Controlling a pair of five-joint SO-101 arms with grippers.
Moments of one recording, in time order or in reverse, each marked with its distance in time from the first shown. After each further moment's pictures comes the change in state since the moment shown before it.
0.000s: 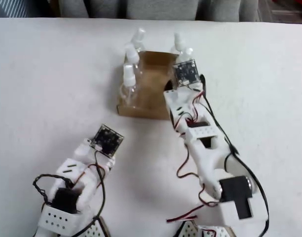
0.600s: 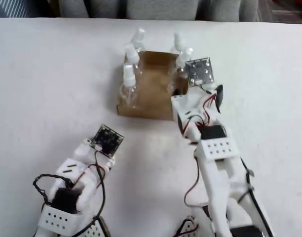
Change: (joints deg) left arm 0.0 0.0 0.0 0.0 0.0; right arm 0.7 -28.7 0.7 38.4 -3.9
